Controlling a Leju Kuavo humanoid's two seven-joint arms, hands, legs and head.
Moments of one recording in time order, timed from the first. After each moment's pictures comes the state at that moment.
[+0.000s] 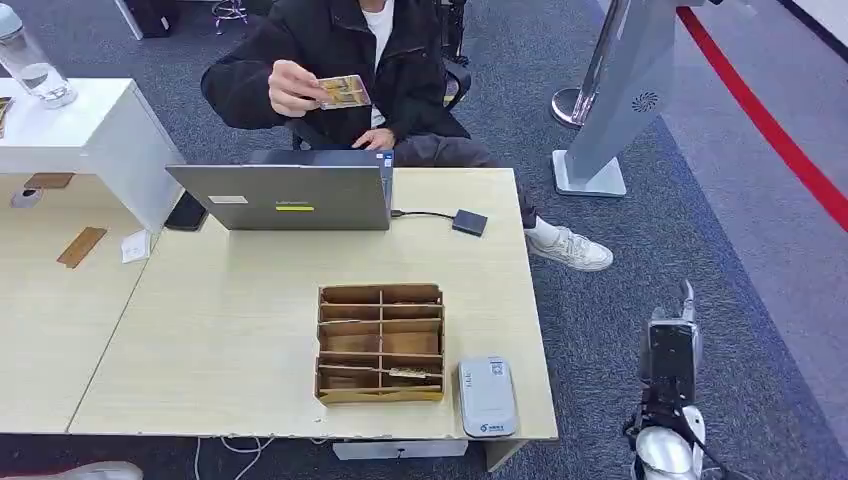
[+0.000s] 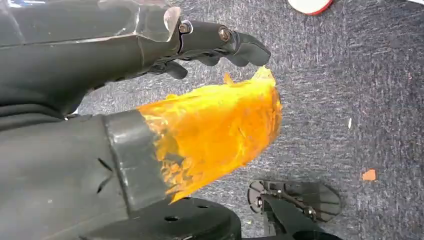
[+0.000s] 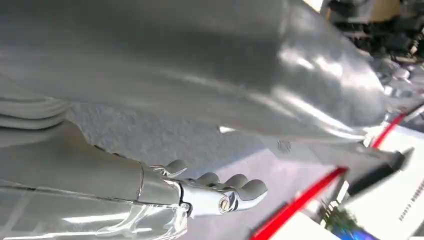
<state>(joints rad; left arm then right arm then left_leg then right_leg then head) -0.09 -0.30 1.21 -0.21 -1.35 0.36 -0.10 0.03 0.06 -0.17 -1.45 0.26 -0.29 -0.31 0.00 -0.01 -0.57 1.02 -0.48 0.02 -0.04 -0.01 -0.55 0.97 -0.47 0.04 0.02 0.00</state>
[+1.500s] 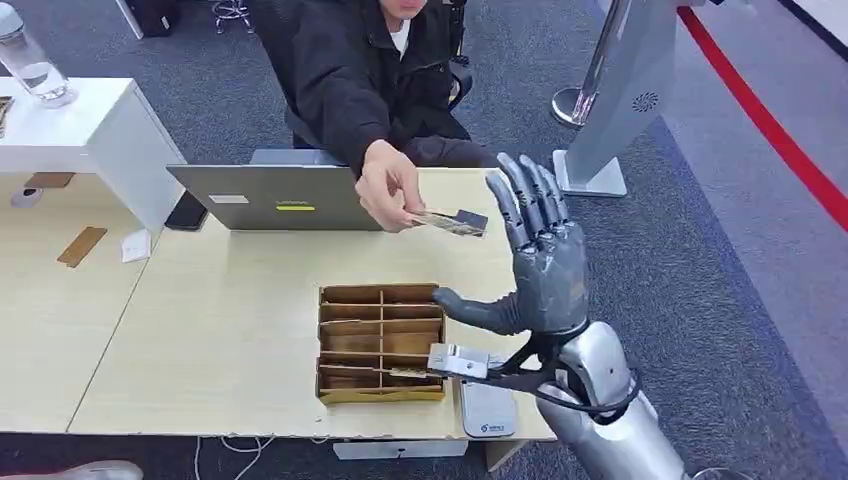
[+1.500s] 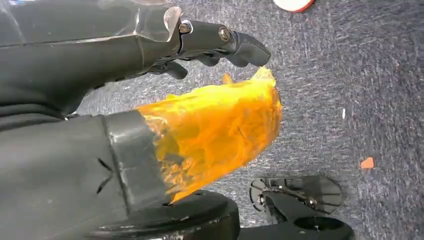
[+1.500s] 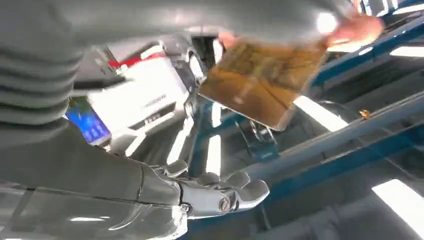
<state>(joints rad) -0.10 -0.30 1.17 -0.21 -1.40 0.33 -0.08 -0.29 -0.06 0.53 -1.74 1.12 -0.47 -0.13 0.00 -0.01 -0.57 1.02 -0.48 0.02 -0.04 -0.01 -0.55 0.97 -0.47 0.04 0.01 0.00</state>
